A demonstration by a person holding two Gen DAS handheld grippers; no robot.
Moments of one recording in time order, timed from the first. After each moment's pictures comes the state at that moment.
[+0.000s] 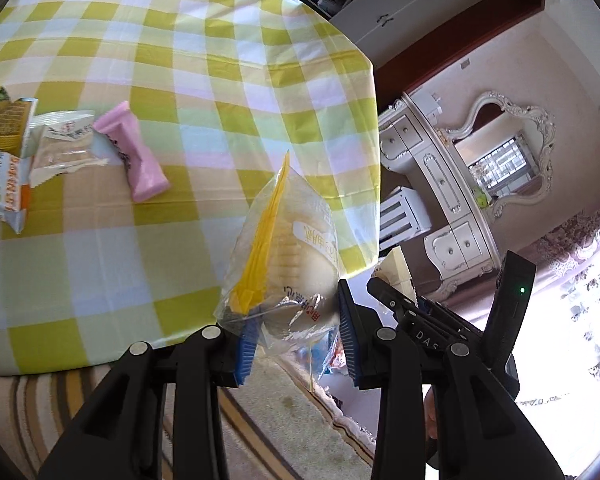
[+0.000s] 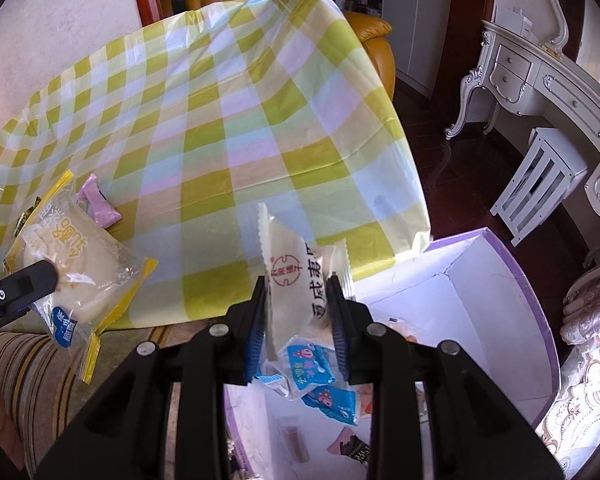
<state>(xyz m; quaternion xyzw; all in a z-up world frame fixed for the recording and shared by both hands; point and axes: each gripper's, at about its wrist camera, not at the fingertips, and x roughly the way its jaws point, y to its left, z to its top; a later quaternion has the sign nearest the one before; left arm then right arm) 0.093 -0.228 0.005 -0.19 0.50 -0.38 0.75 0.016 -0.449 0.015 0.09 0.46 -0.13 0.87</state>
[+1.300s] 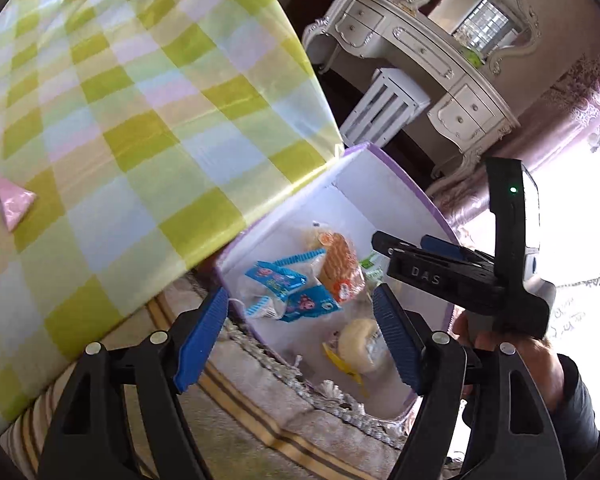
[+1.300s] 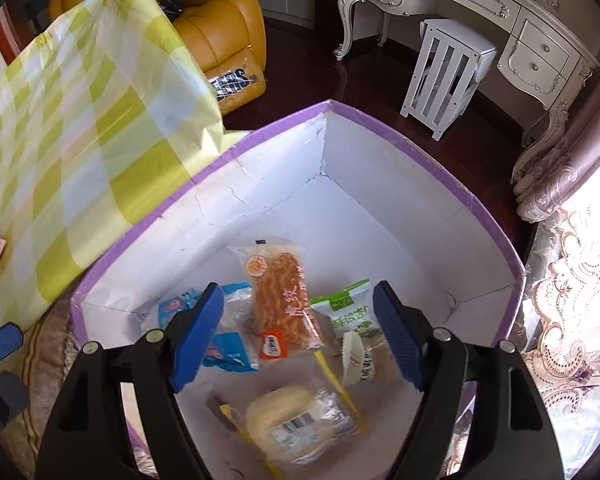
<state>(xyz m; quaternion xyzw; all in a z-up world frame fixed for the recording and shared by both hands) 0.050 -0.337 -0.003 0.04 0.52 -0.43 0.73 -0.041 -0.524 -0.029 0.20 0.50 -0.28 0.79</state>
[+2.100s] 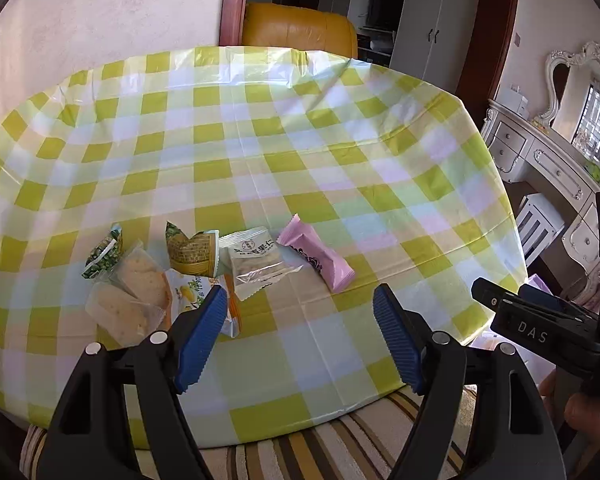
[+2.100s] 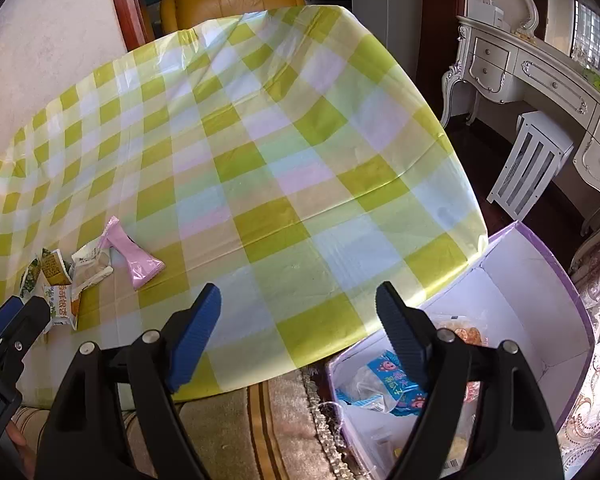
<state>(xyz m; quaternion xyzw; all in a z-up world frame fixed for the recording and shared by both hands) 0.103 -0.159 0.041 0.00 0.38 -0.18 0.90 0.065 -0.371 0.023 0.13 0.43 -0.17 0.88</state>
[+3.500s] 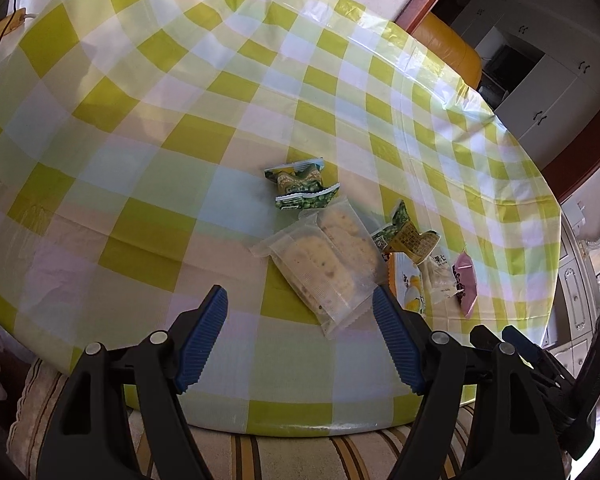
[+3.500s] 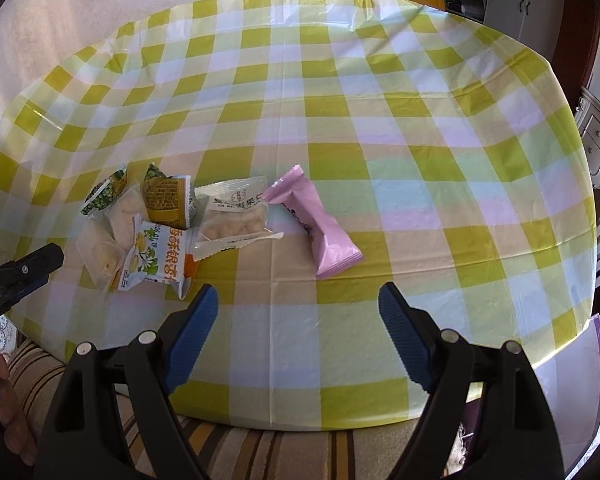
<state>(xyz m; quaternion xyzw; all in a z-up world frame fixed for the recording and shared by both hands) 0.136 0.015 -0.004 -0.21 0.46 -0.06 0.86 0.128 -0.233 0.007 0.00 0.47 0.01 0.88</state>
